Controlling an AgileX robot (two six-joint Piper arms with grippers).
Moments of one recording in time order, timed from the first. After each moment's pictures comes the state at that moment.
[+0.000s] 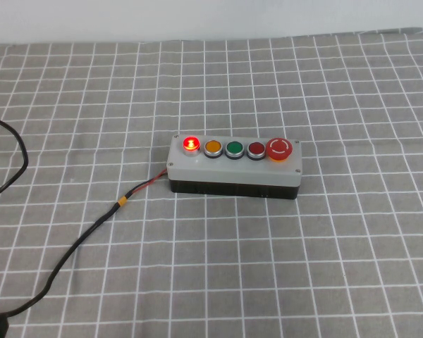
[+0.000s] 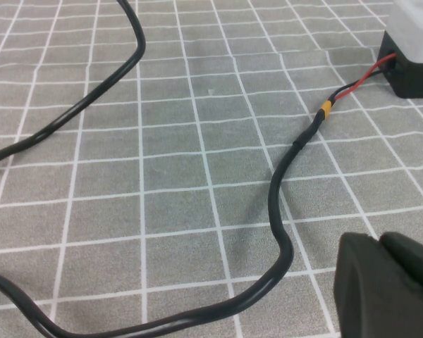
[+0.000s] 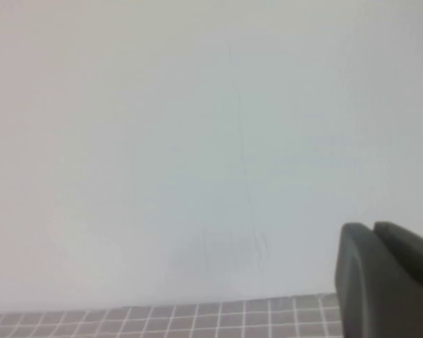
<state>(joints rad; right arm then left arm) 0.07 0.42 -0.81 0.20 0.34 0.01 -0.14 -0.01 0.03 -0.07 0.39 0.12</state>
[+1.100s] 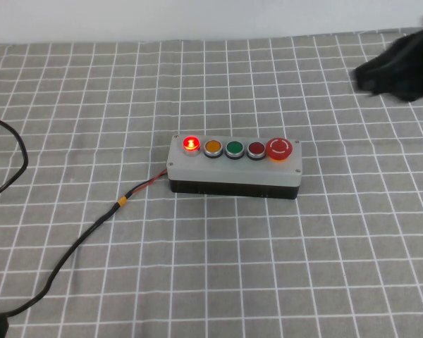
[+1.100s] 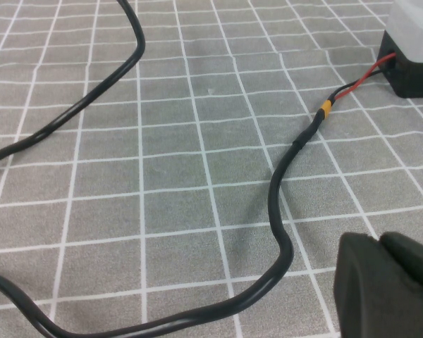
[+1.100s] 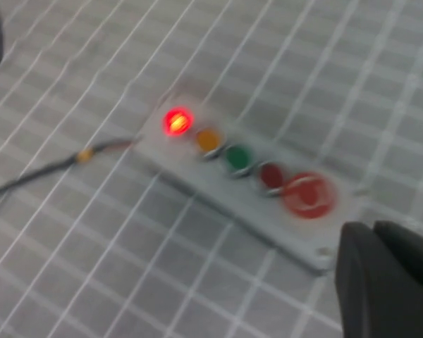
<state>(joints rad) 0.31 1.32 -1.30 0.44 0.80 -0.34 -0.14 -0.01 0.03 -0.07 0.39 0.12</state>
